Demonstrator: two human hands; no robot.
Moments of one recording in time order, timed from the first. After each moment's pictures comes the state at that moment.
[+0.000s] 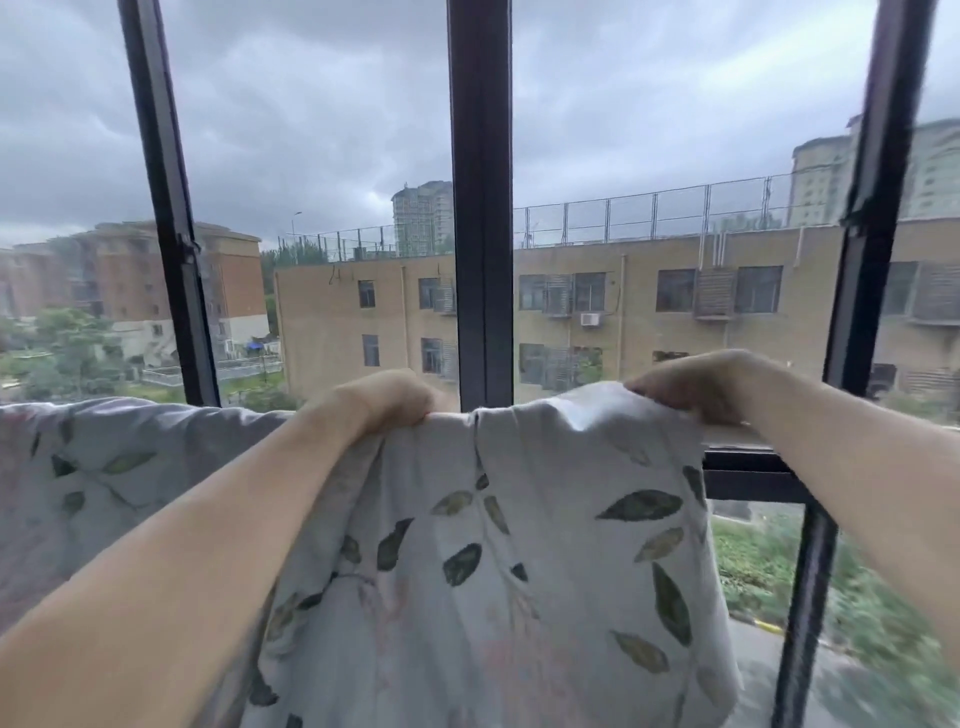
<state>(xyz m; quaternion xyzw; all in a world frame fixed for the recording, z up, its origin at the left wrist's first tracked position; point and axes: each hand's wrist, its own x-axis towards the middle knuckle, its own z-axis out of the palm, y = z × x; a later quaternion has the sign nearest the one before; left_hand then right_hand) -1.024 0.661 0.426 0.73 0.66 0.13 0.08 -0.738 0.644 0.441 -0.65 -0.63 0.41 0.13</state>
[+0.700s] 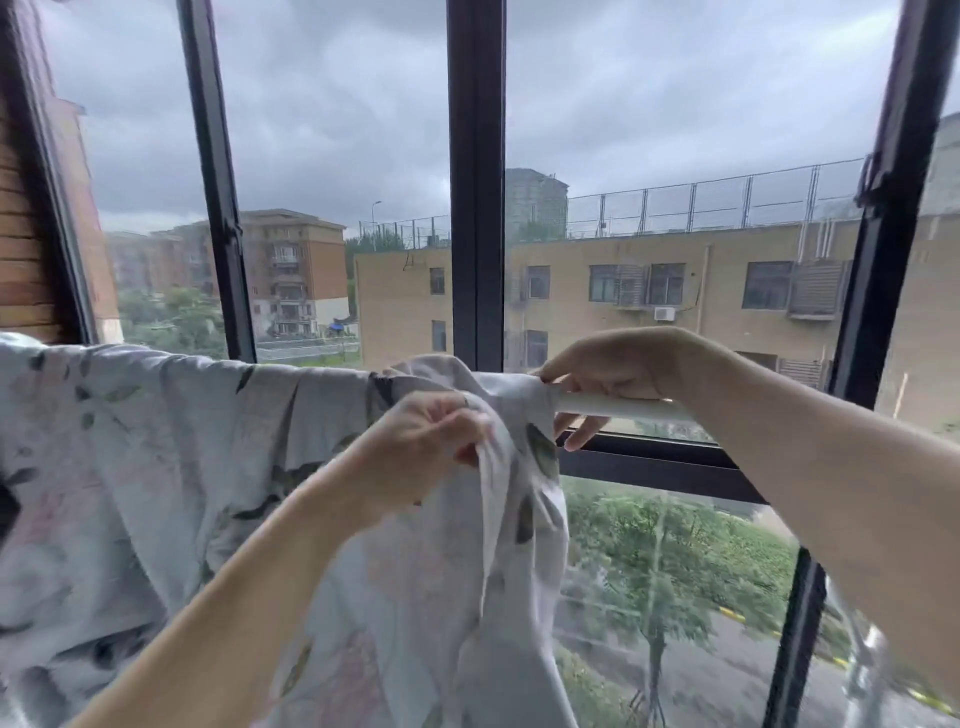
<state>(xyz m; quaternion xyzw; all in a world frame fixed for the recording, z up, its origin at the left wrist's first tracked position) -0.871 0.508 0.374 0.71 0.47 0.44 0.30 -0.678 0.634 0.432 -0.46 -0.74 0.47 0.10</state>
